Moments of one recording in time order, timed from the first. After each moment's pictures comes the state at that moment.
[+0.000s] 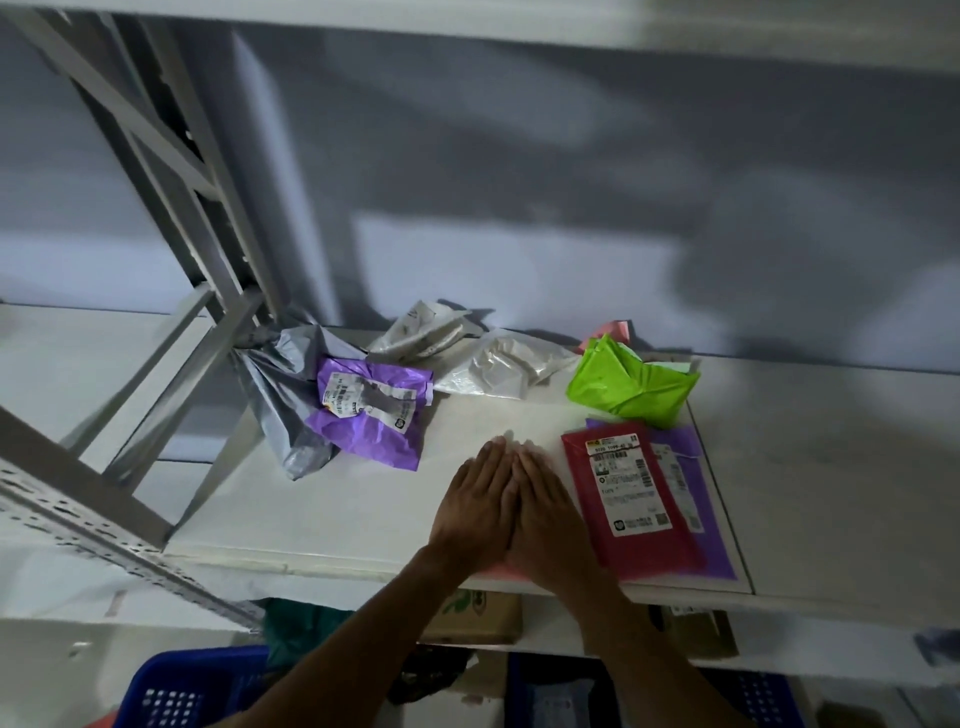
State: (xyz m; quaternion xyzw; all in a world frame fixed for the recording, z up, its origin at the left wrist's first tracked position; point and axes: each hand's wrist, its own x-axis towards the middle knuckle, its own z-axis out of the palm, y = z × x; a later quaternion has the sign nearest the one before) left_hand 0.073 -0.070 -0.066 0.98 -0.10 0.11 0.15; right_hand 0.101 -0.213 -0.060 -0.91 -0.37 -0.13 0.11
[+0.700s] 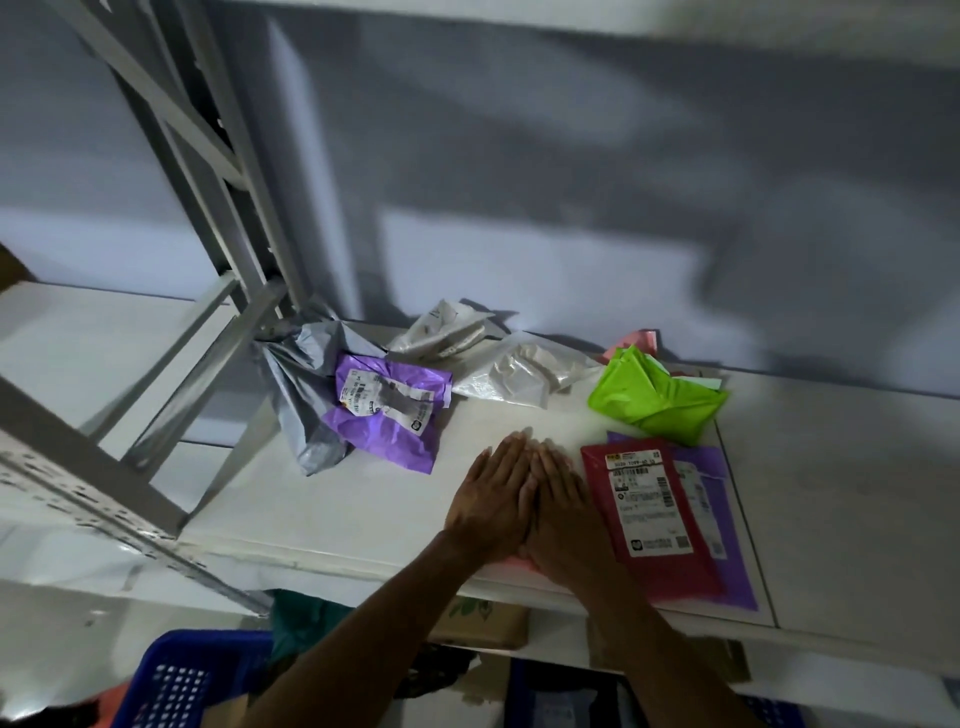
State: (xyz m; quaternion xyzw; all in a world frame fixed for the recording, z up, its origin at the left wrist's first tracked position) left_hand 0.090 -0.069 -0.056 0.98 -0.08 0.09 0.16; right_hand 0.121 -0.215 -0.054 -0.93 -0.34 -0.08 0.06
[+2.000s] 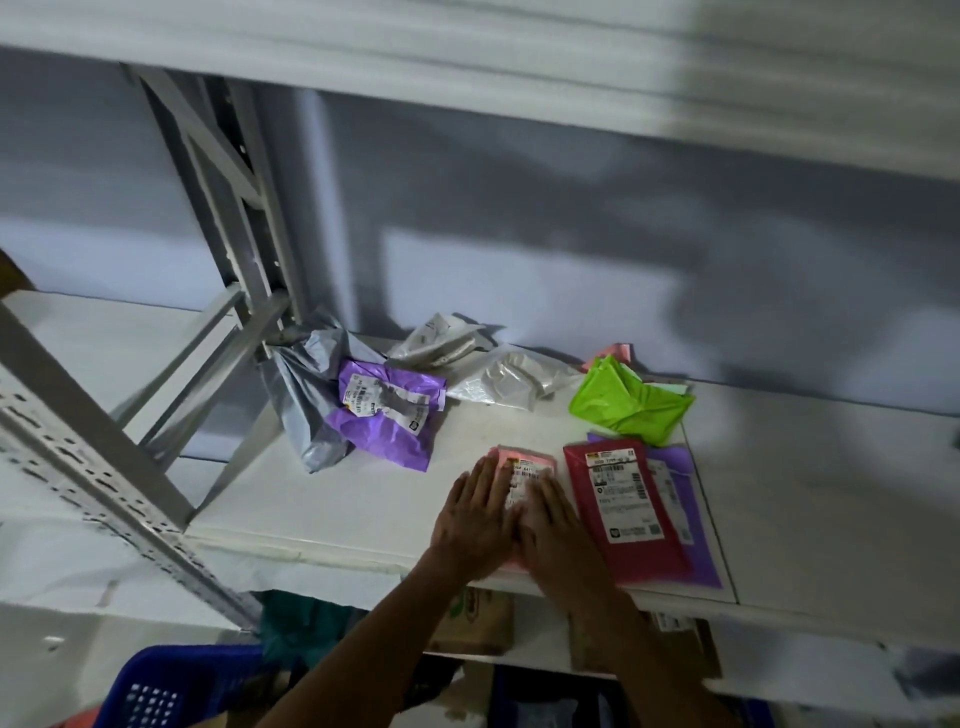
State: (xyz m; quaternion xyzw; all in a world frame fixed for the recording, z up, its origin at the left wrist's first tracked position) left_hand 0.056 -0.071 -0.059 0.99 -0.04 0.01 0.10; right_hand 0.083 -0.236 -0.046 -0.95 -0.28 0.04 0.12
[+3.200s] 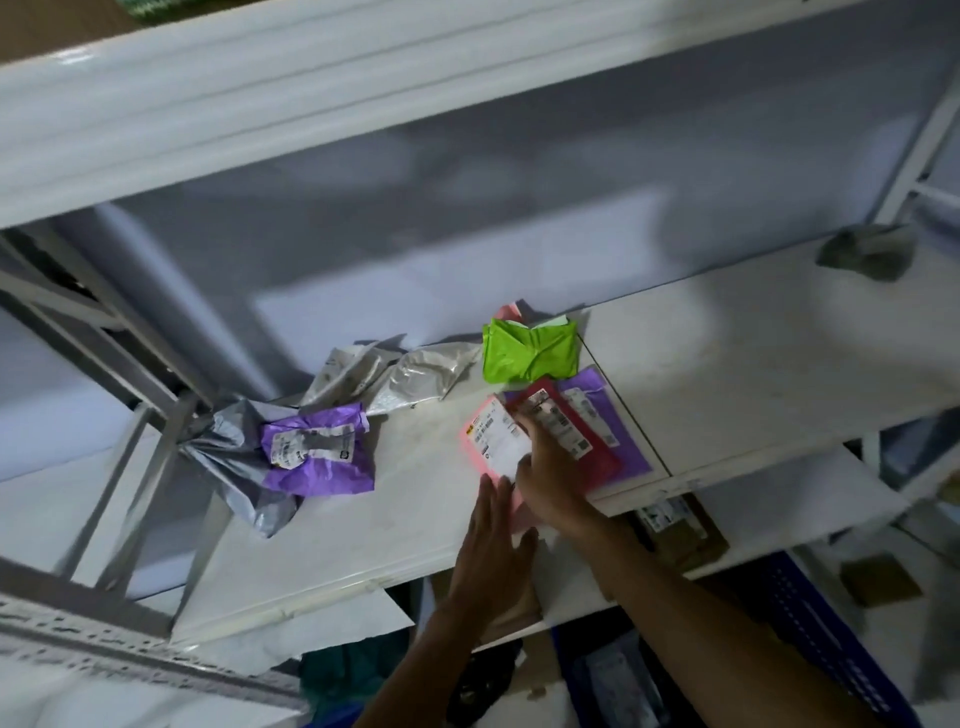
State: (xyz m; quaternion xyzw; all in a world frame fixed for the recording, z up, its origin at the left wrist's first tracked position) left_hand -0.006 -0.153 -0.035 0.95 -0.08 -0.01 0.29; right_hand 0.069 -0.271 0.016 -0.85 0.00 0.00 0.53
